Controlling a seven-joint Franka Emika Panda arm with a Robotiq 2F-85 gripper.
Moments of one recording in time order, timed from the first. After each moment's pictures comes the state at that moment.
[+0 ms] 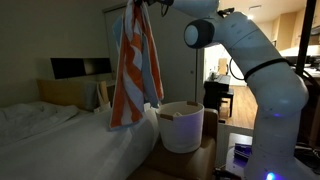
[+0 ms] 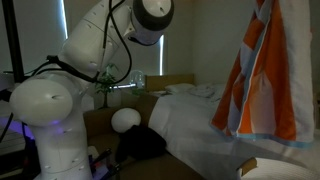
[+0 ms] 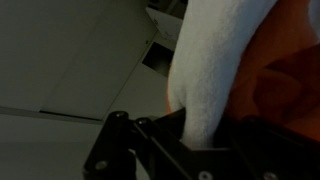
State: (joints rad) arm -0.26 0.62 -0.24 -0.37 -0.16 2.20 -0.28
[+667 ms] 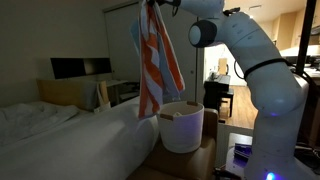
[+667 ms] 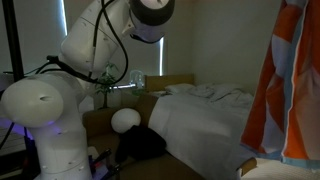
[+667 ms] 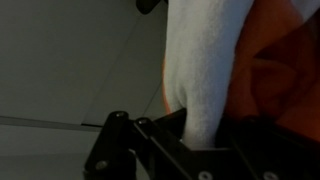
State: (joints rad) arm -0.39 0.61 -0.23 -0.37 -0.16 2.21 -0.23
